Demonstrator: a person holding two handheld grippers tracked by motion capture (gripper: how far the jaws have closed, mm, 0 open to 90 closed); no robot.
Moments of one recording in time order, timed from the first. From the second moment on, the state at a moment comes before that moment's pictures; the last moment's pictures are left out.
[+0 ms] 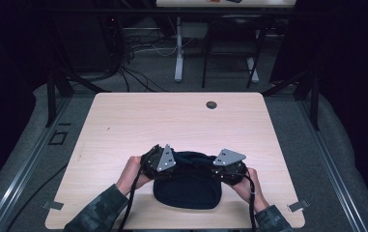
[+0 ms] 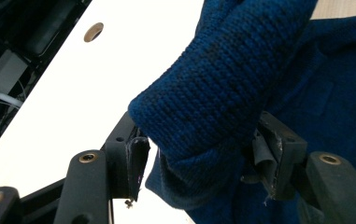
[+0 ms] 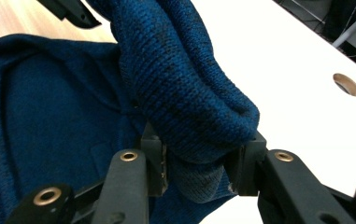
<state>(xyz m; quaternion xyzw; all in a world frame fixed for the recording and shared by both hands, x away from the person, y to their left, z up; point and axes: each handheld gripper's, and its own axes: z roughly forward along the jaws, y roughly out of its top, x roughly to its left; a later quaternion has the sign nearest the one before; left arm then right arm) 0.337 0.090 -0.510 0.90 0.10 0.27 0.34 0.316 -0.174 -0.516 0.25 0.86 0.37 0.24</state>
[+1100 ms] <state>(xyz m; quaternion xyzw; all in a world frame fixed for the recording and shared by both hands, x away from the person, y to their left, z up) 0.309 0.113 -0.550 0.91 0.09 0.17 0.36 0.285 -0.167 -0.545 0.23 0.90 0.34 0.17</state>
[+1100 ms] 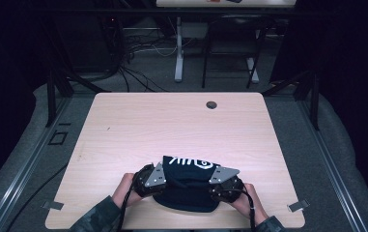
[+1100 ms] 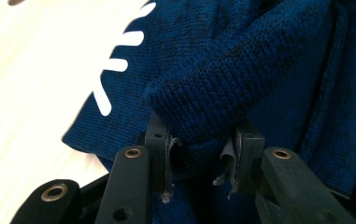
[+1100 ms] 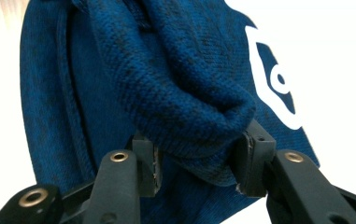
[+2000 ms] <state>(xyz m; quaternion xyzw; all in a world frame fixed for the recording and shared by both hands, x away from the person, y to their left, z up) 0.308 0.112 -0.564 0.92 0.11 0.13 0.35 0.269 -0.188 -0.515 0.28 0.85 0.42 0.11</state>
